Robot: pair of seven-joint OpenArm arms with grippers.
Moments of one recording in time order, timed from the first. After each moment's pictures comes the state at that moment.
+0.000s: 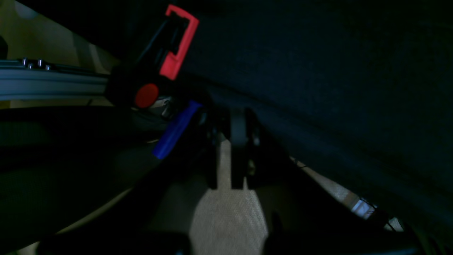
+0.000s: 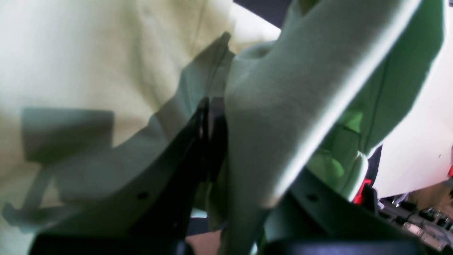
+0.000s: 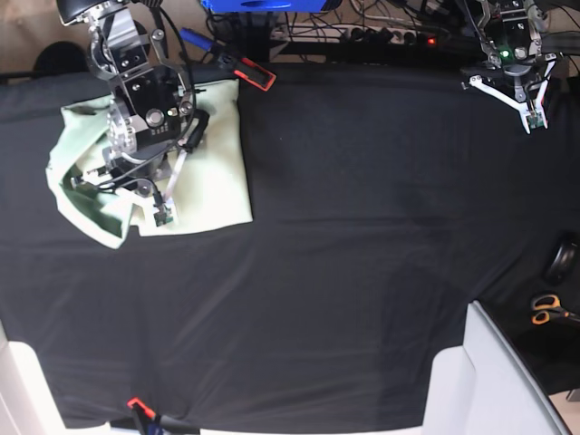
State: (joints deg) left arm 30.1 -9.6 -24.9 91.9 2.0 10.1 37.0; right arm -11.4 5.9 -18.9 97.9 -26.9 -7.5 -62.3
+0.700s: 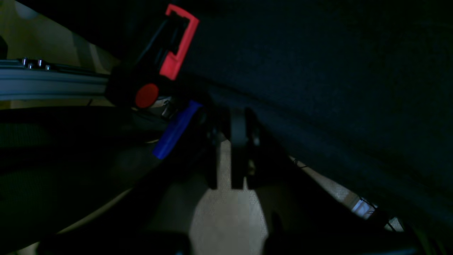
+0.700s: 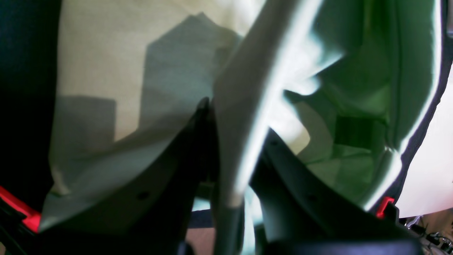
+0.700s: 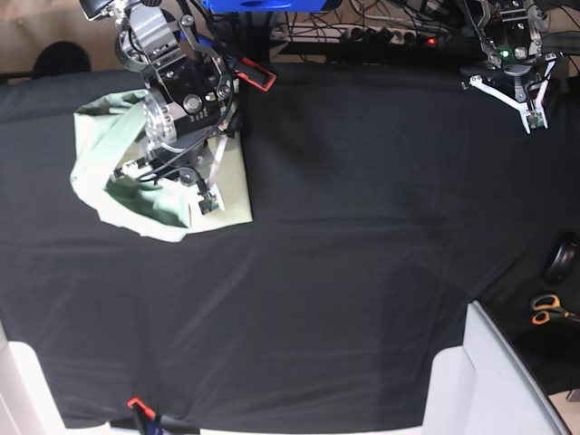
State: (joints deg) left arm 30.1 -9.6 -24.9 91.9 2.0 10.1 37.0; right arm -11.5 3.0 -25.8 97.7 -26.9 -7.5 -64.1
